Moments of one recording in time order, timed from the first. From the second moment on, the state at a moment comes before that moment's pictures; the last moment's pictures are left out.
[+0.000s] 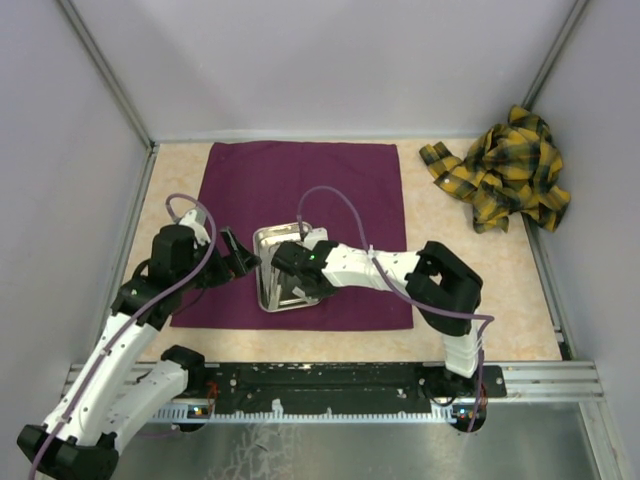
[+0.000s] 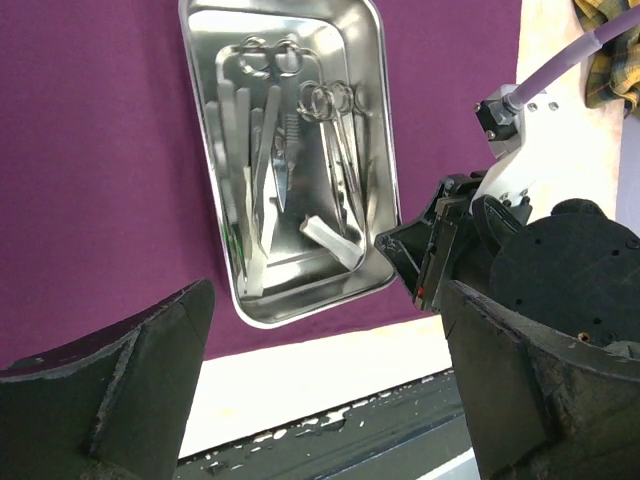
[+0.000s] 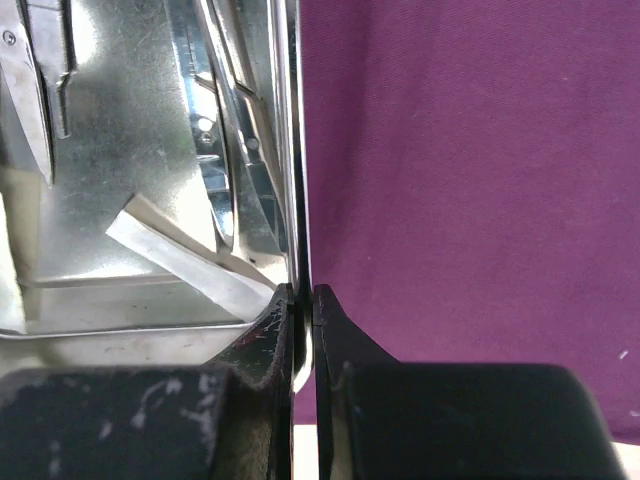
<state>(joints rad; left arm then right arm) -0.37 0.73 0.78 -0.65 0.11 -0.66 1.09 1.90 1.36 -0.78 0.41 0.86</state>
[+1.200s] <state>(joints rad) -0.37 0.76 0.71 -0.63 0.10 -0.65 0.91 1.39 0.82 -0.78 0.43 0.90</state>
